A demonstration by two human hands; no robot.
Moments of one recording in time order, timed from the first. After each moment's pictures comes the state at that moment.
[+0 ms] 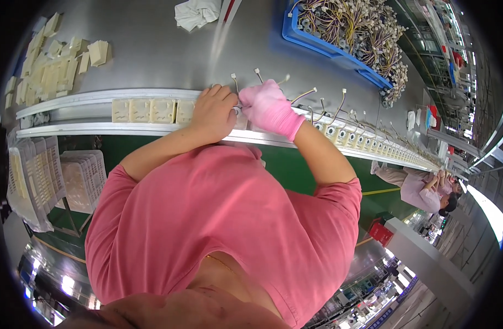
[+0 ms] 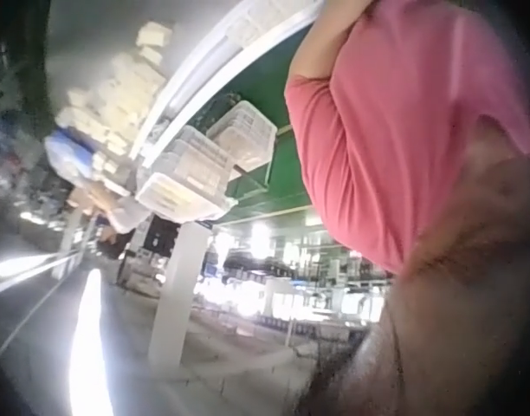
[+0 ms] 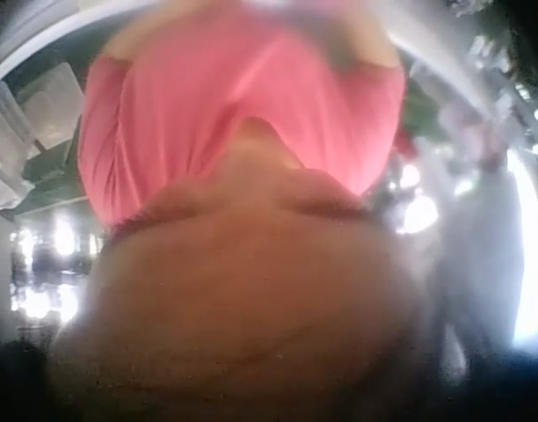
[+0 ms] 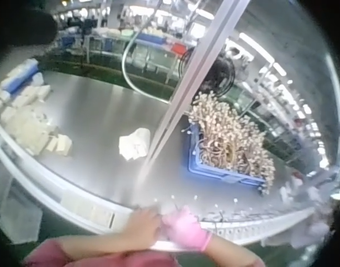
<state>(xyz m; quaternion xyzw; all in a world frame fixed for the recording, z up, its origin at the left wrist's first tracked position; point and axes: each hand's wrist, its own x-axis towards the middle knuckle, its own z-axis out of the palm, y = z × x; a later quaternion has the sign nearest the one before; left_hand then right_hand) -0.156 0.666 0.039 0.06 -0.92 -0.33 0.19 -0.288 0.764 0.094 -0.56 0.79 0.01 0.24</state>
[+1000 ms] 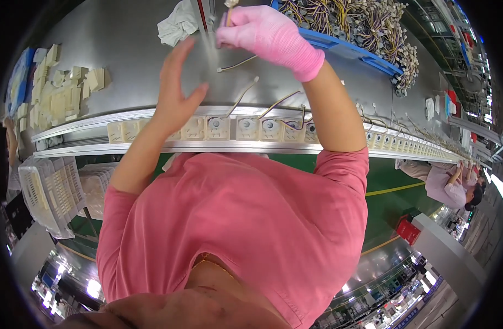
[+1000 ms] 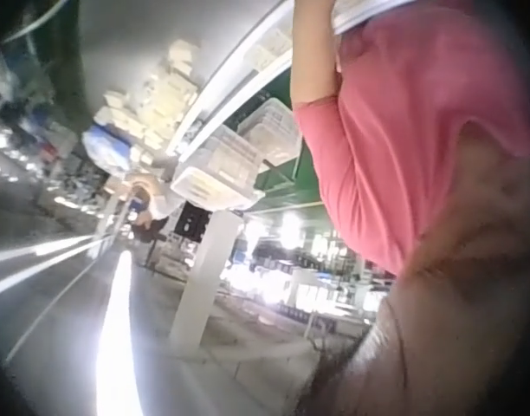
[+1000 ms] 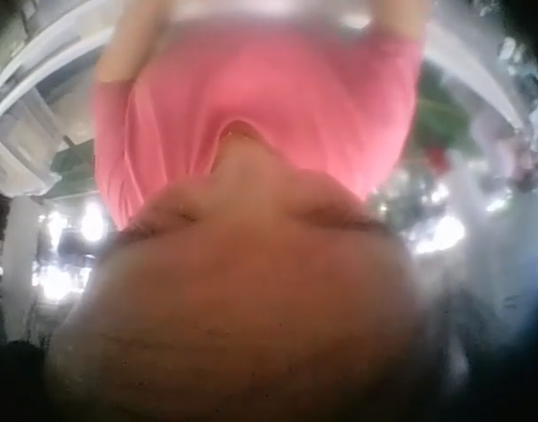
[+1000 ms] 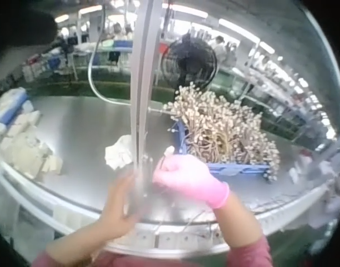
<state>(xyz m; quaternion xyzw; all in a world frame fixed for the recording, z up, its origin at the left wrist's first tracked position) -0.200 0.629 0.090 0.10 -0.86 -0.40 0.30 -0.374 0.733 0.174 -0.46 0.76 -0.34 0.31</state>
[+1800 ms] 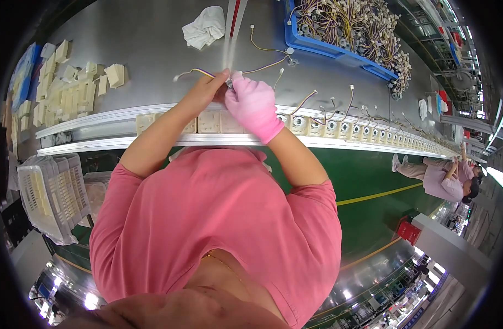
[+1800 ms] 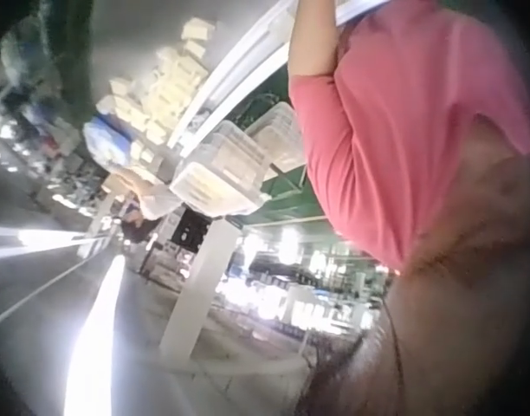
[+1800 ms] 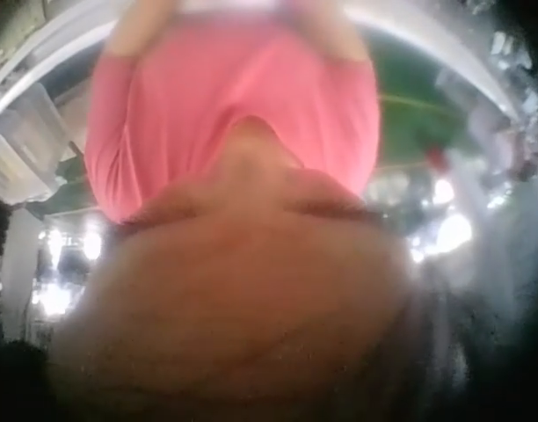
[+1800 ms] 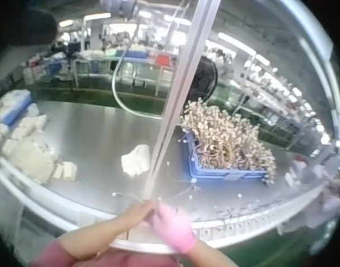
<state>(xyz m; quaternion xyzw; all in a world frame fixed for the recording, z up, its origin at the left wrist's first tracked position) -0.176 0.576 0.045 0.19 -0.60 -0.78 -0.05 -0.231 0.718 0.086 -0.41 0.88 -0.23 0.03</state>
